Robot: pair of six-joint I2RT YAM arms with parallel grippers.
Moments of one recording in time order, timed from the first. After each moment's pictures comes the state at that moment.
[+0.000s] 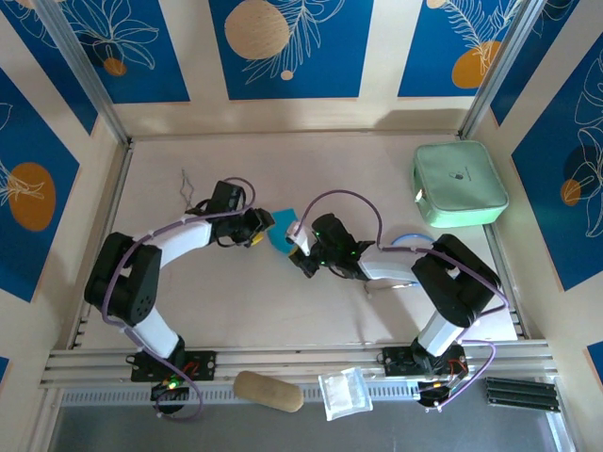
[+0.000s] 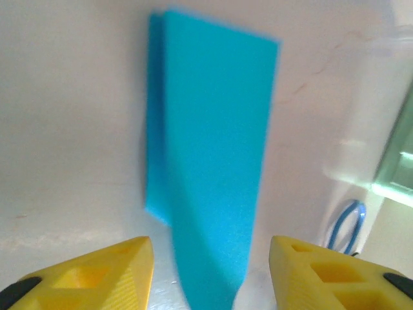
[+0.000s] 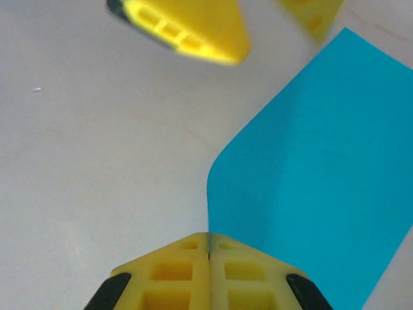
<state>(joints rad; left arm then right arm) -0.40 1.64 0.96 -0.23 0.41 -1.01 0.75 1.64 0.74 0.18 -0.30 -0.13</state>
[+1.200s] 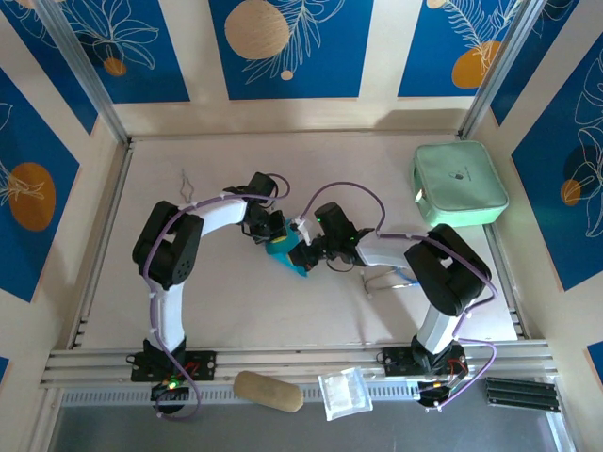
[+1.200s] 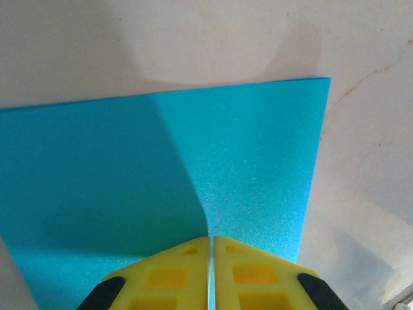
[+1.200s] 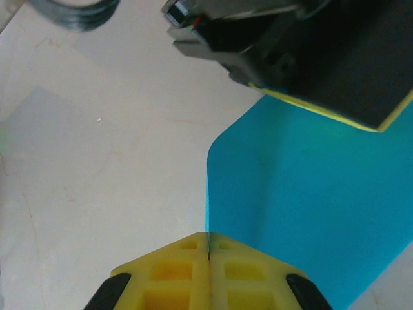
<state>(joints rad) -0.50 2.02 1.33 -0.56 0.36 -0.75 0.67 1.73 0.85 0.07 -0.55 0.12</state>
